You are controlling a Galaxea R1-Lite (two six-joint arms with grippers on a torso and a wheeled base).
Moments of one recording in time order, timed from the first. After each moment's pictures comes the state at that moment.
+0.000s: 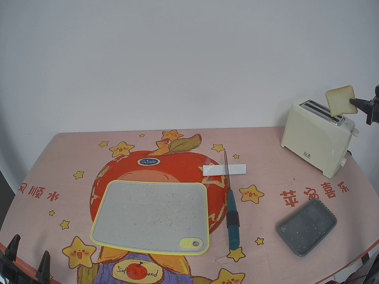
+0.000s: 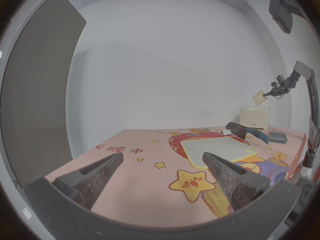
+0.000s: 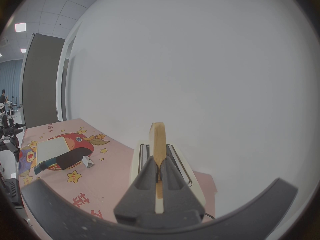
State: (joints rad) left arm 0.01 0.02 -0.02 0.00 -0.02 0.01; right arm -0.46 1.65 -1.20 -0.16 0.83 -0.35
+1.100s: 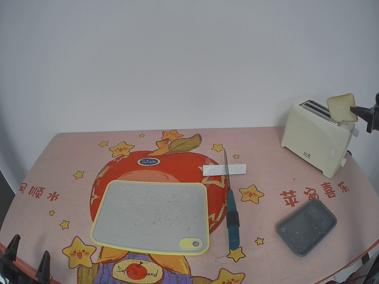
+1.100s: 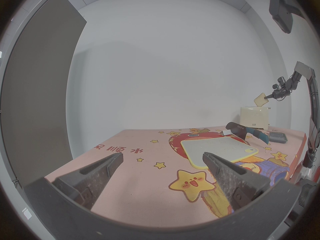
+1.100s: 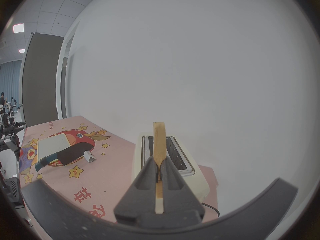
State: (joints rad) left arm 0.01 0.02 -0.02 0.00 -0.02 0.01; right arm -0.47 1.63 -1.13 -0.16 0.83 -0.38
